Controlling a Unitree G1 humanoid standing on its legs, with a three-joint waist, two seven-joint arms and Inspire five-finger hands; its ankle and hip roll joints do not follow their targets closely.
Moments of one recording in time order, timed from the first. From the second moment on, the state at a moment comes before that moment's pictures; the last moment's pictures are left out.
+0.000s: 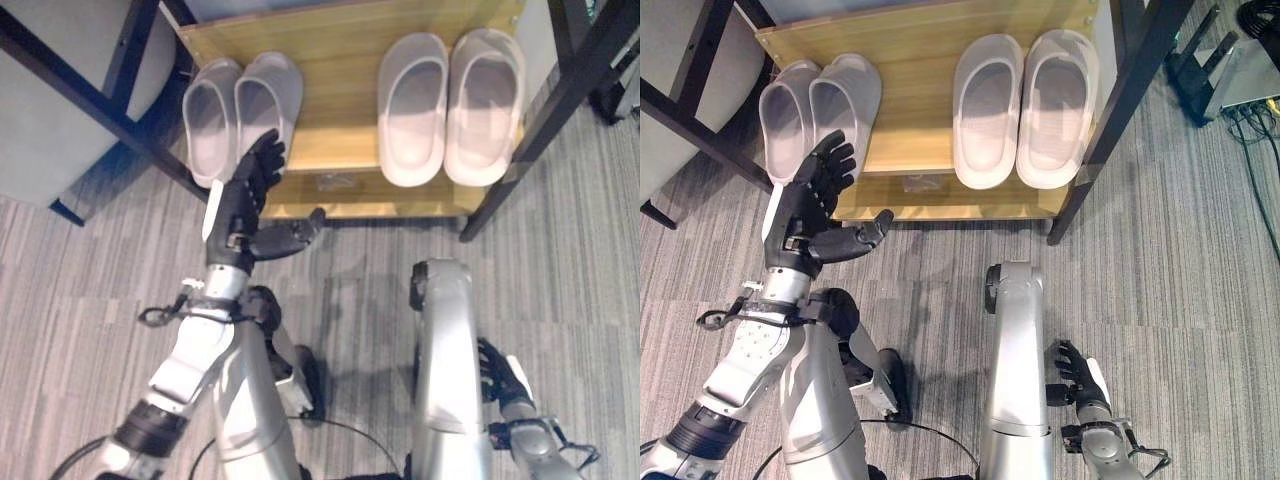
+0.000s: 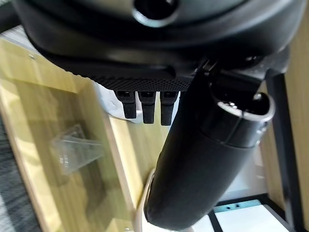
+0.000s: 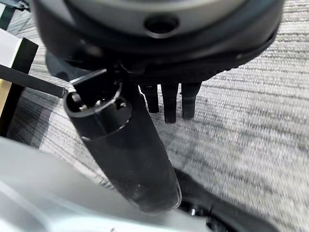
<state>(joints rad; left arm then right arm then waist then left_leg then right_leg) -0.24 0.58 -0.26 -0.12 -0.41 -0.23 0.30 0.02 -0.48 0.28 0.59 0.20 -0.17 -0.25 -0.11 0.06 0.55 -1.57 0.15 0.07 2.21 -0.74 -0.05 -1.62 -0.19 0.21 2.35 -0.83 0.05</state>
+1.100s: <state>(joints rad) 0.05 0.32 -0.39 0.79 0.02 -0.13 0.08 -0.04 -0.32 0.35 0.68 0.21 -0.20 -0.09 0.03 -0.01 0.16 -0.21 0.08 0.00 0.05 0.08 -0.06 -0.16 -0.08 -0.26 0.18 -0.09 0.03</state>
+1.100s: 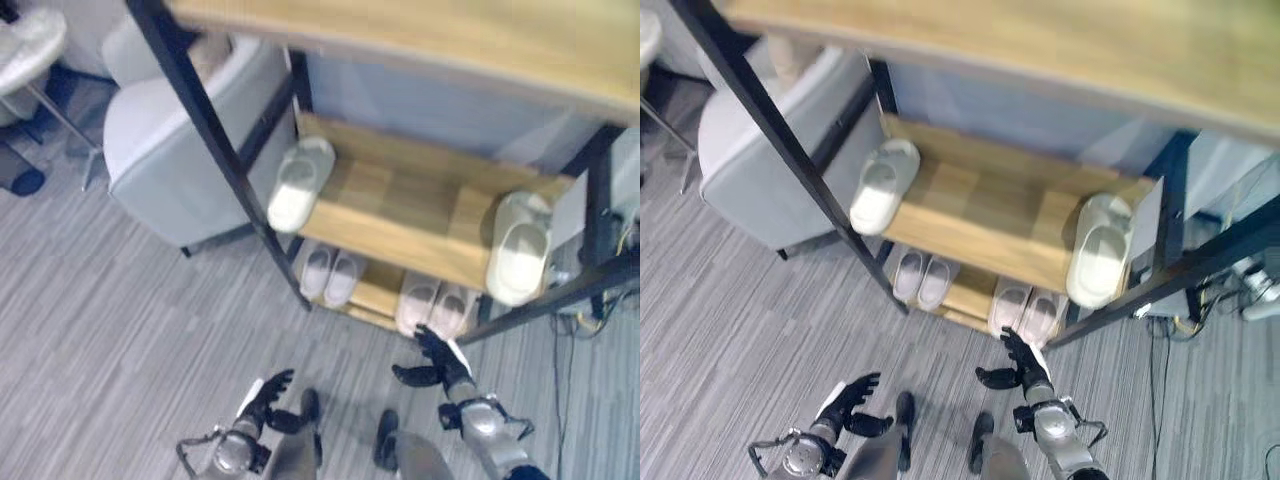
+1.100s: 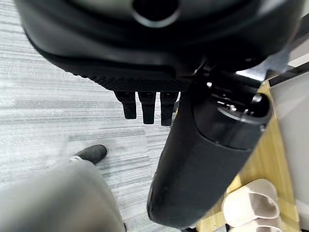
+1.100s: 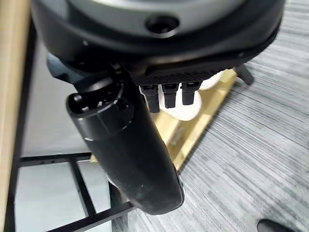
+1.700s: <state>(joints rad) 0.05 0.22 -0.31 0.99 0.13 -0.11 0.12 0.10 -0.41 0.41 0.24 0.32 -0.17 0.10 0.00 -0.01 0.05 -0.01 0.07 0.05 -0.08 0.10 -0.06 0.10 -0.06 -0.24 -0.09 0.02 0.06</state>
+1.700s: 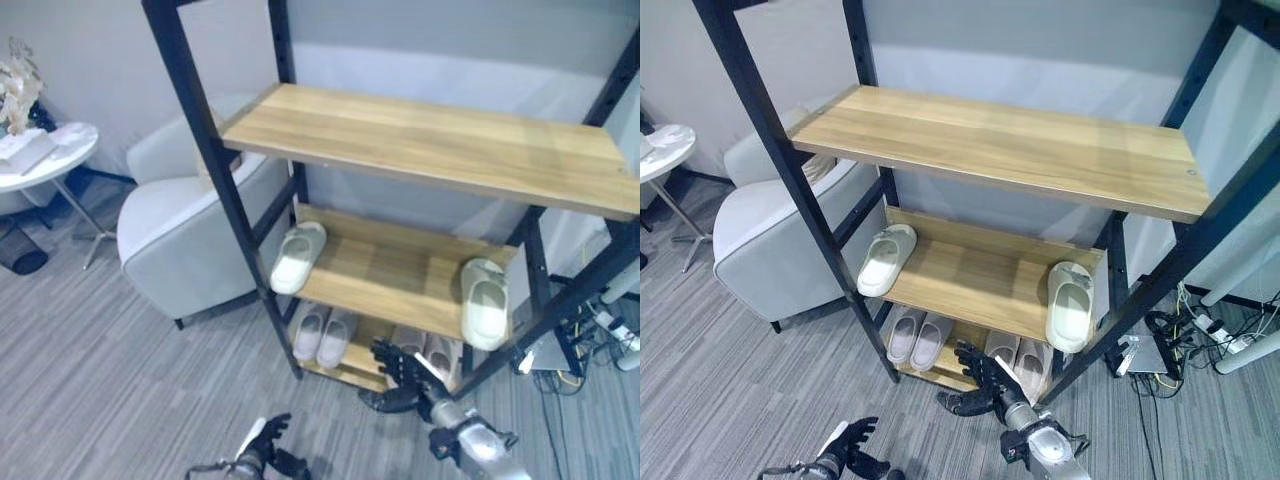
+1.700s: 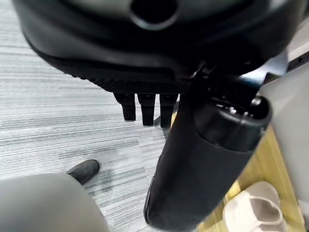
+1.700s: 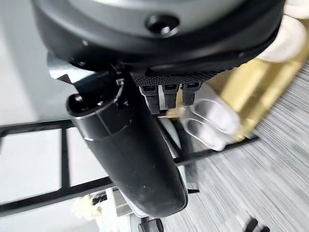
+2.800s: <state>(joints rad) 0.00 0.26 -0.29 1.12 0.17 -0.11 0.12 -0.54 -0.67 0.51 0.50 -0.52 -0.13 -0.19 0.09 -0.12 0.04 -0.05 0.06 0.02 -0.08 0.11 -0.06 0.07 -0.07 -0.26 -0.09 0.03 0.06</state>
